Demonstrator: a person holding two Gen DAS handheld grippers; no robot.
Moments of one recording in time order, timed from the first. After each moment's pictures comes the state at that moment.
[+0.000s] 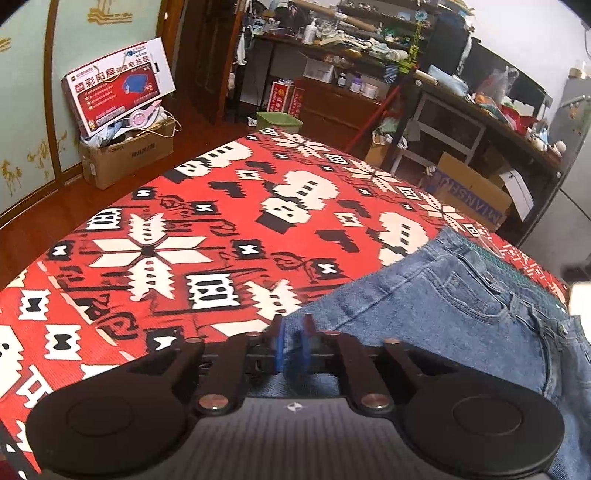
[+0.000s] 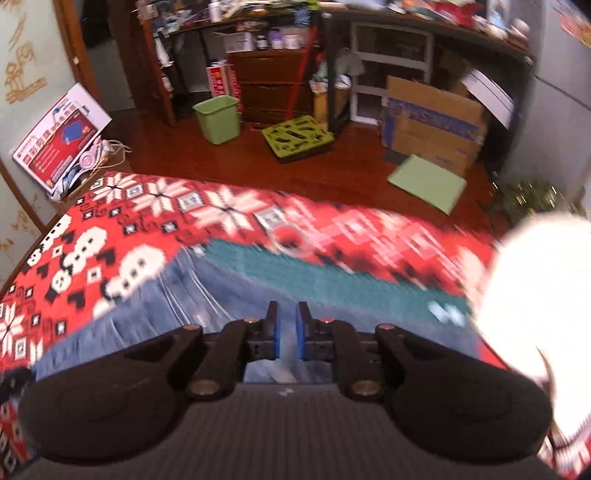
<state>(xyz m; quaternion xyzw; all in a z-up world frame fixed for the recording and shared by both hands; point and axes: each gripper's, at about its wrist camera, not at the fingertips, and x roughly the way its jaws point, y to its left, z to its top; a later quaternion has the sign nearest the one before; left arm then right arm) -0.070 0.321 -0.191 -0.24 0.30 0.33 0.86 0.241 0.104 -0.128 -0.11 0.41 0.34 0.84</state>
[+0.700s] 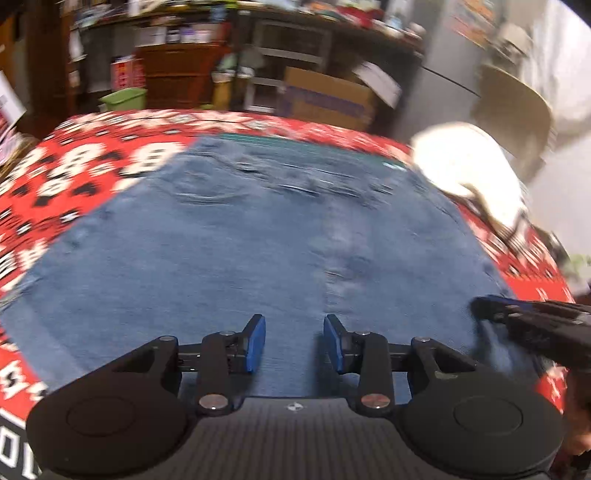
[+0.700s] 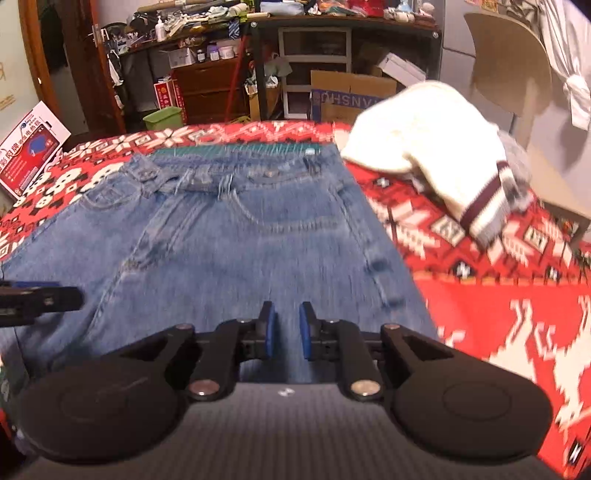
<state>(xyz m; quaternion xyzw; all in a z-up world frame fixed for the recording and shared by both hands) 0.003 0.144 -0.175 -0.15 0.40 0.11 0.90 0.095 -0.062 -0.191 -0.08 0.39 0.27 0.88</state>
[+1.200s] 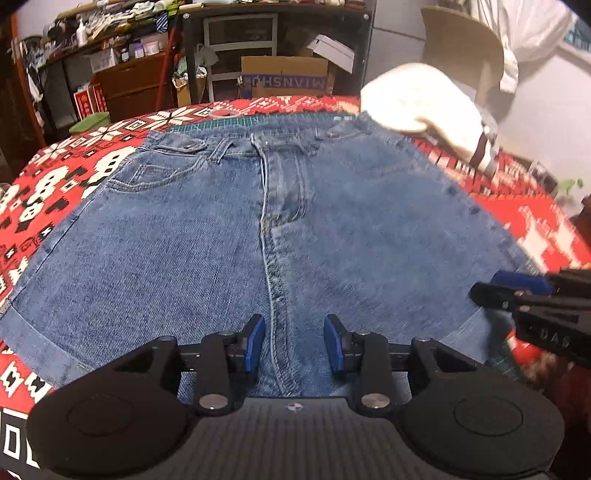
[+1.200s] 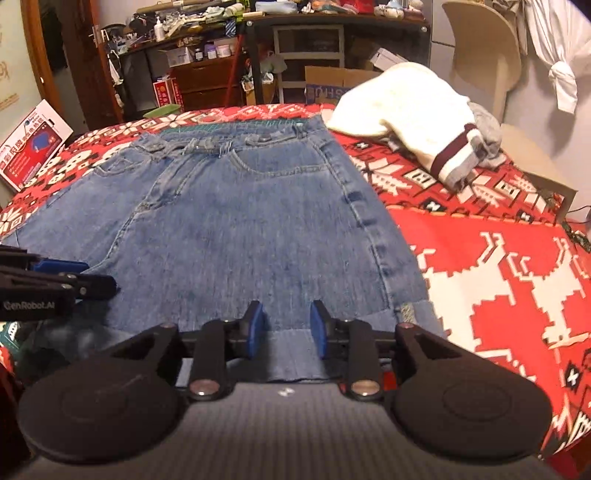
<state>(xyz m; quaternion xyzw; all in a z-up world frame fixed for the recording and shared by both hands) -0.014 0.102 -0.181 -0.07 0.42 0.08 0.90 0.043 -0.102 -0.191 -0.07 0.38 0.27 0.88</state>
